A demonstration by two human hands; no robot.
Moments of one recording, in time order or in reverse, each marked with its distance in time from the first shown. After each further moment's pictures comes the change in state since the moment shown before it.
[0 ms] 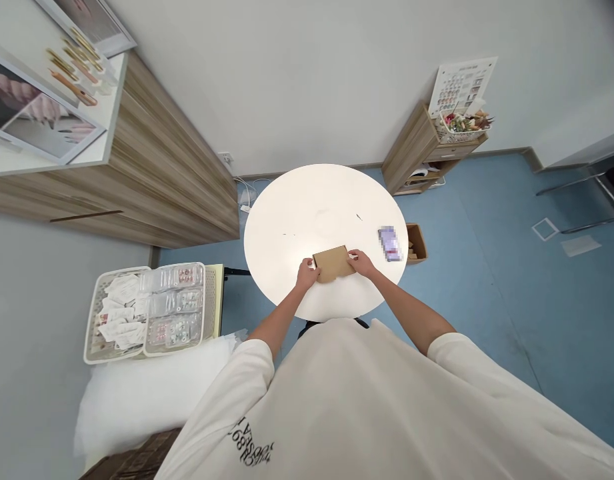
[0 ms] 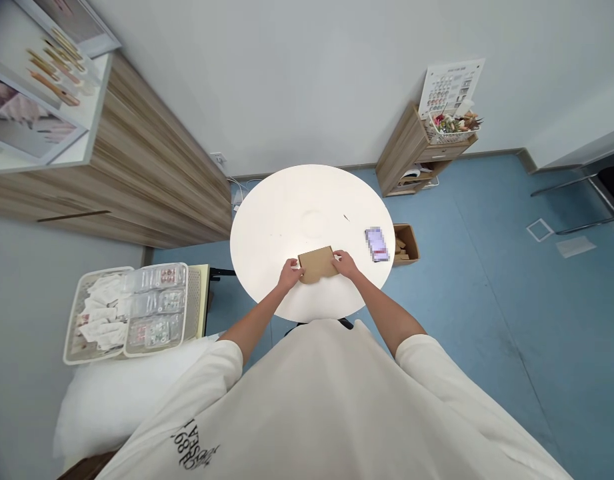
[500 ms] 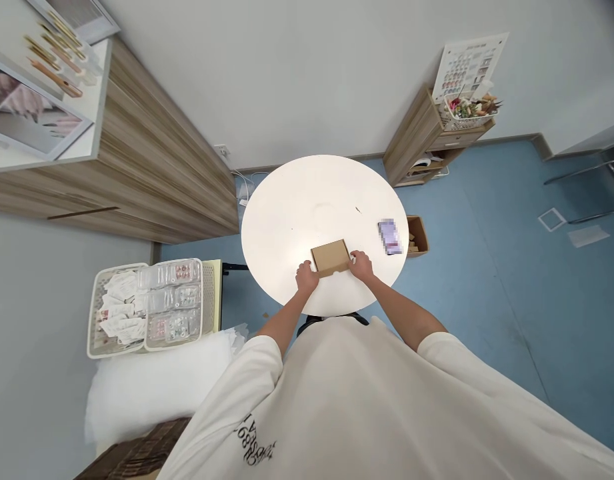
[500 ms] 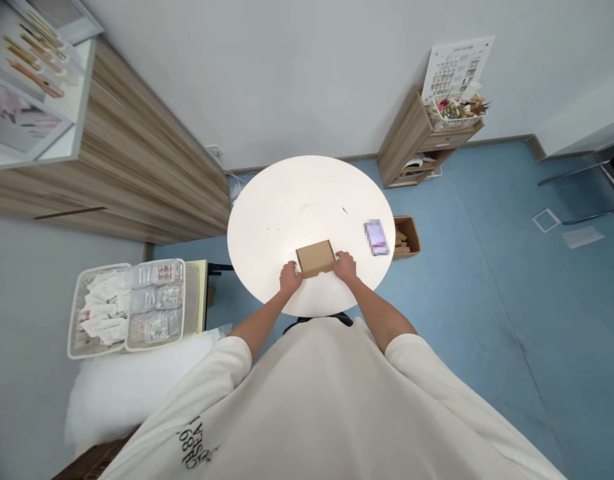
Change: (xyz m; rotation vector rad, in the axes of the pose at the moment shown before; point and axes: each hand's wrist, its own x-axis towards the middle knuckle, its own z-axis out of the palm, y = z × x) left_hand -0.017 -0.018 0.020 0.423 0.079 0.023; right_hand -0.005 0.034 0.026 -0.369 0.122 -0.003
